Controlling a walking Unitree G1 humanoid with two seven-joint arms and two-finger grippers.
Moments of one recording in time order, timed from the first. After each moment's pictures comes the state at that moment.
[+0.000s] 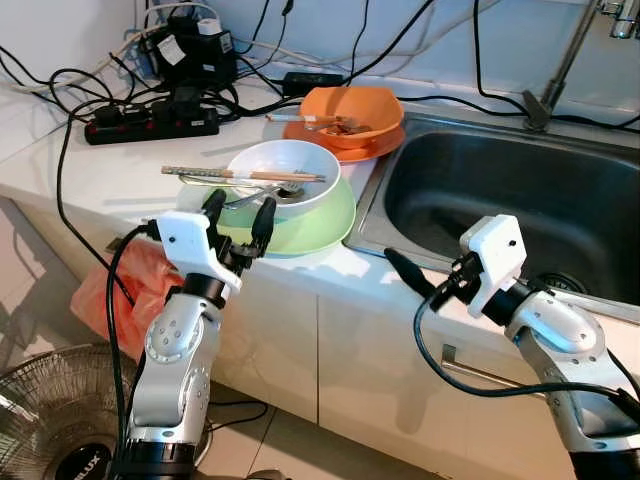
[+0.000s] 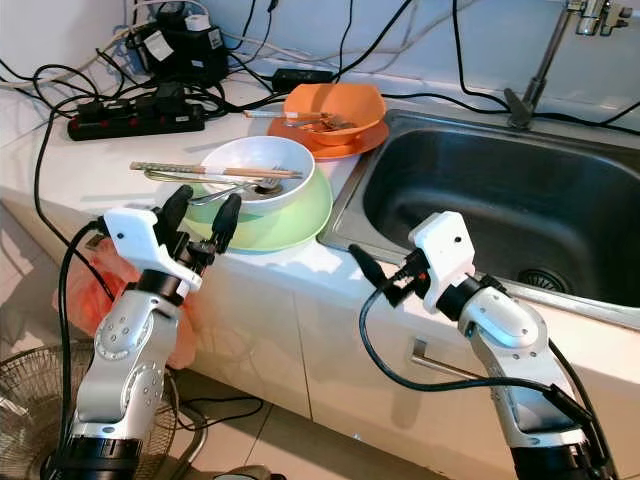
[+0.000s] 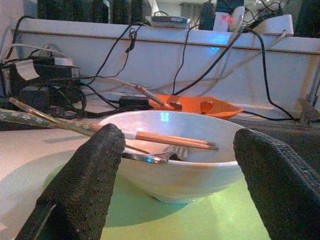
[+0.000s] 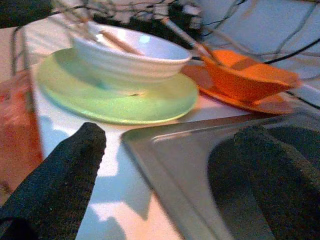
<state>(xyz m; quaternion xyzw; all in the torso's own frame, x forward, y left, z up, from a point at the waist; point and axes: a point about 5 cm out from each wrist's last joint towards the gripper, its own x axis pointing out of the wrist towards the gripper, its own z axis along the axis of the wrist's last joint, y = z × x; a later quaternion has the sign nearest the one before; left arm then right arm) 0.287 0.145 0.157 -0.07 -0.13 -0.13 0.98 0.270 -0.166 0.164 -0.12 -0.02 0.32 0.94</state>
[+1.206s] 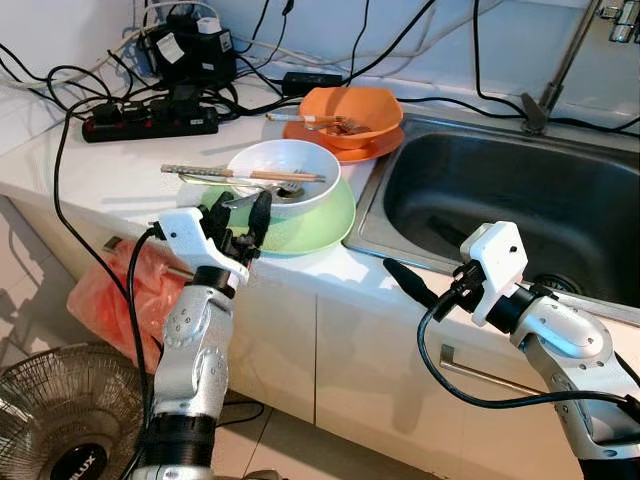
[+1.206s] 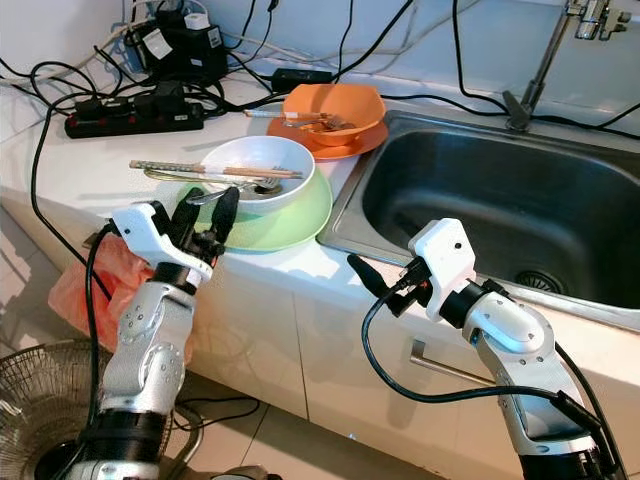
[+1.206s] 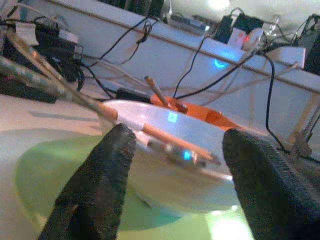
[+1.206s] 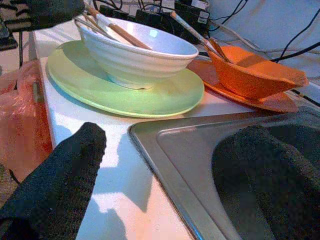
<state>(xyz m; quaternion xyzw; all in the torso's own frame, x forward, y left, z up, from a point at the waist) 0.311 0.141 0.149 -0.17 -0.13 -0.11 0.97 0.266 -0.167 0.164 -0.12 -0.02 0.33 0.94</state>
